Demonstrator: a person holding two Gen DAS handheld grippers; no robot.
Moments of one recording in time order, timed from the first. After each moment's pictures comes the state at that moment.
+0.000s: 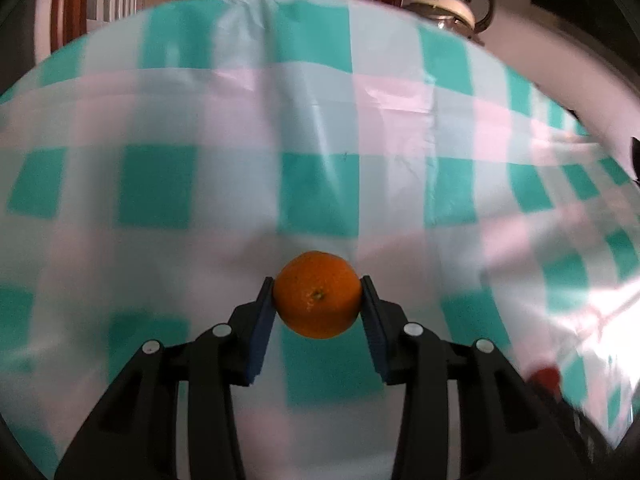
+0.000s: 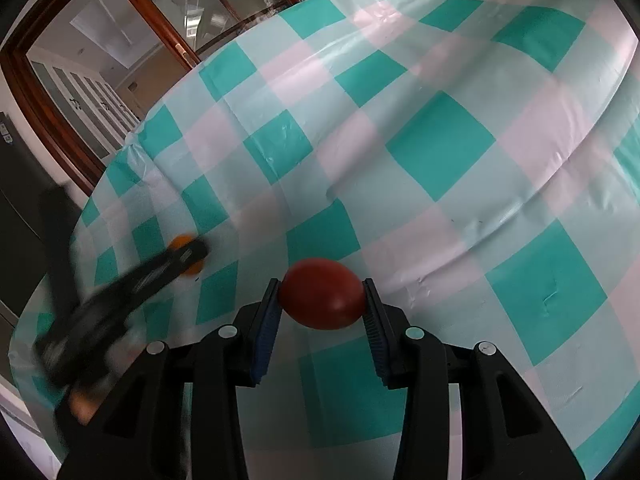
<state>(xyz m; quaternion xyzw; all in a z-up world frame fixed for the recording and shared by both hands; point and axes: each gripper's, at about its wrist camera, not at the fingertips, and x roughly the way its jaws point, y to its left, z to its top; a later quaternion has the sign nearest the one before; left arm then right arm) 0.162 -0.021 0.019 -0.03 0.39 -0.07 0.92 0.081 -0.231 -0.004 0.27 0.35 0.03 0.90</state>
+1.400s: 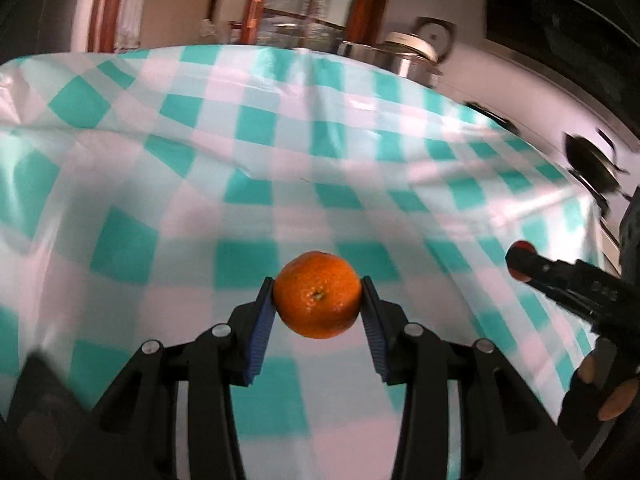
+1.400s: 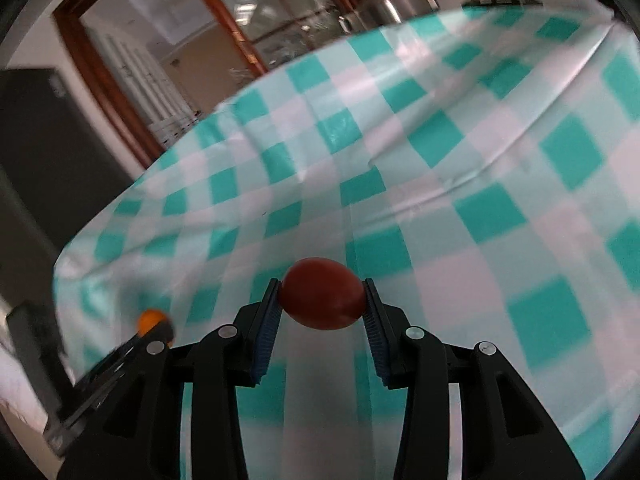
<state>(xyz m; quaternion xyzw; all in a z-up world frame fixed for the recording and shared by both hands) -0.061 0.050 0.046 -0.06 0.34 -0.13 0.93 -0.066 -0.221 0.049 0.20 0.34 0.10 0.91</state>
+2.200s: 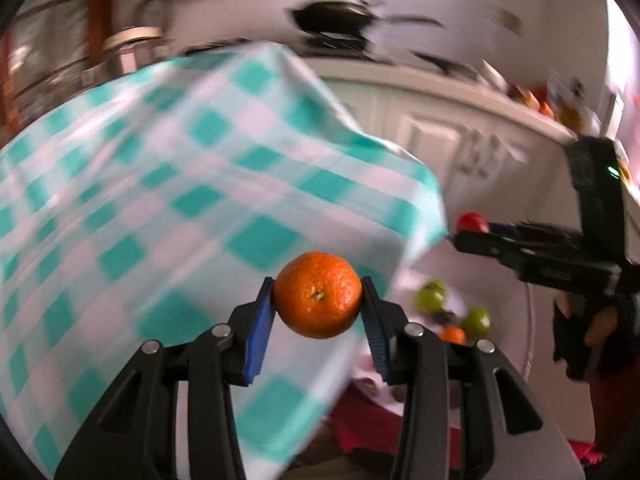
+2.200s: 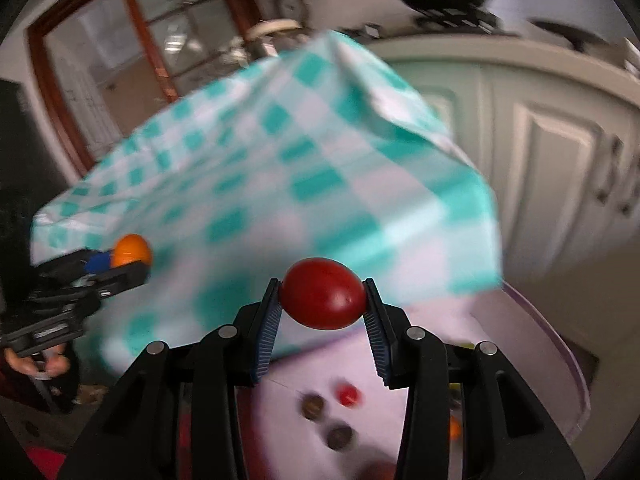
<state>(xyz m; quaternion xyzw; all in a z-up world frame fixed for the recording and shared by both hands) -0.264 -0.208 0.039 0.18 0.33 -0.45 0.81 -0.366 -0.422 -0.003 0.20 0.33 -0.08 0.92</state>
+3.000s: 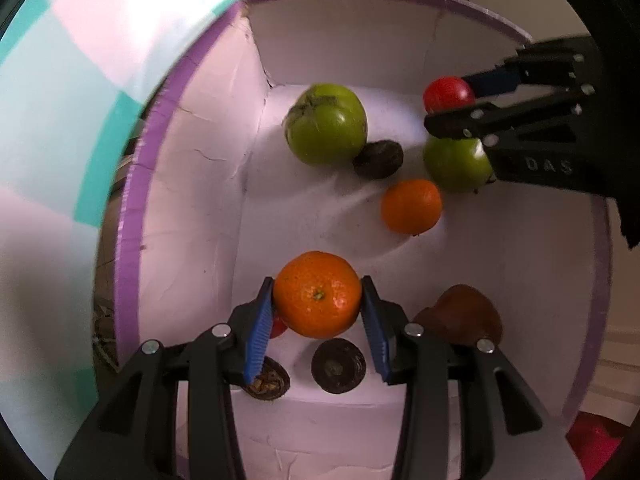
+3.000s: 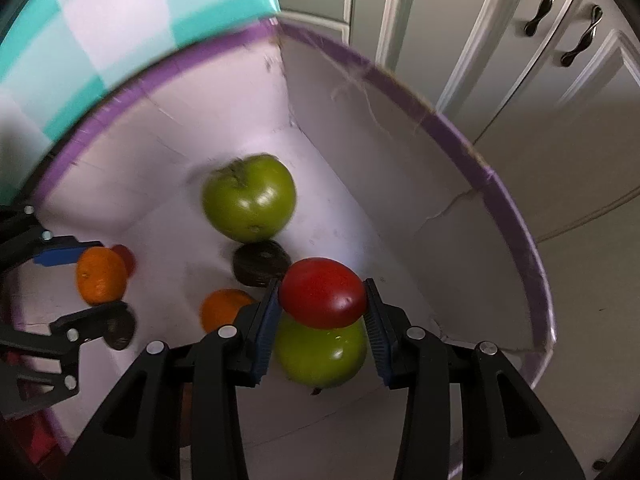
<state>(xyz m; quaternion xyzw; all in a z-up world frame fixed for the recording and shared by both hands) -0.336 -0.390 -0.180 0.44 0.46 -0.49 0.59 -0.386 -0.511 -0.178 0.16 0.58 -0.21 0.77</state>
